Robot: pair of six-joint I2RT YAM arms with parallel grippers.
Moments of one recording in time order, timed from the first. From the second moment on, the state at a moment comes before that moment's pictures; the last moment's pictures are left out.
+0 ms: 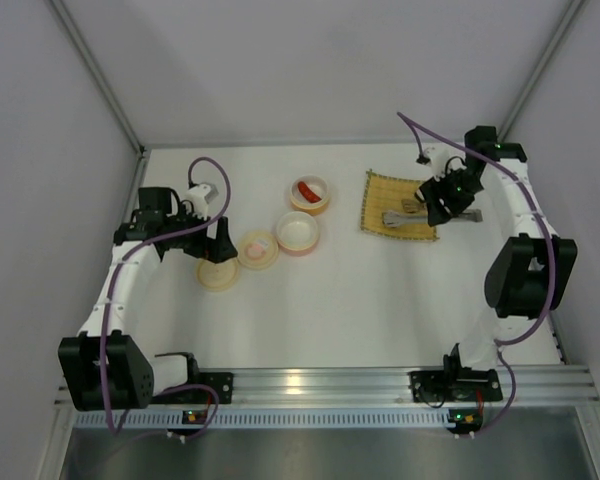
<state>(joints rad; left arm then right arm) 0.04 1.23 1.03 -0.73 0.59 0.26 -0.05 1.75 1.65 -1.17 -0.37 -0.70</state>
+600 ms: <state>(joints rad) 0.04 1.31 1.03 -0.73 0.62 0.25 -0.05 1.85 1.69 -1.16 -0.36 -0.75</state>
